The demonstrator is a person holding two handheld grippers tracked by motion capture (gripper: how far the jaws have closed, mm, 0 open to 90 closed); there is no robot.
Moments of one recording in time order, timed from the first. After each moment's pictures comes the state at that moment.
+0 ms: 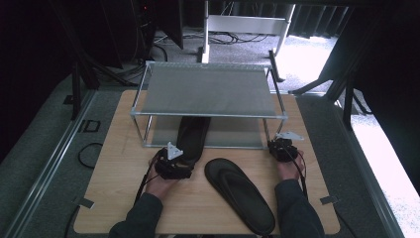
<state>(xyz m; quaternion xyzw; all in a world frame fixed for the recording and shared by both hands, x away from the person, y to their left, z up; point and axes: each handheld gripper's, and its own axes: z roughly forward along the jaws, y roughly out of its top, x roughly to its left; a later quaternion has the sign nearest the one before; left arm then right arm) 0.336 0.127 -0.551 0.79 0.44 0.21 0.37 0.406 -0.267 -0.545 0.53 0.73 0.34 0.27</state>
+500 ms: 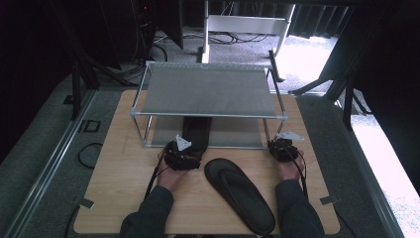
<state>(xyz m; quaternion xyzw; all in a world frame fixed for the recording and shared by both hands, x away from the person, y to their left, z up) 0.367 0.101 -0.554 0.77 0.46 0.22 0.37 0.405 -0.268 -0.545 0.52 0.73 0.34 0.27</state>
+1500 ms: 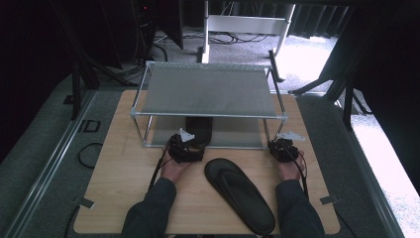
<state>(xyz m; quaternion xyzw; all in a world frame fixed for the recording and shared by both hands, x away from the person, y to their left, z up) 0.395 0.099 -0.559 0.78 0.47 0.20 0.37 0.405 -0.270 -0.545 0.52 0.73 0.34 0.26</state>
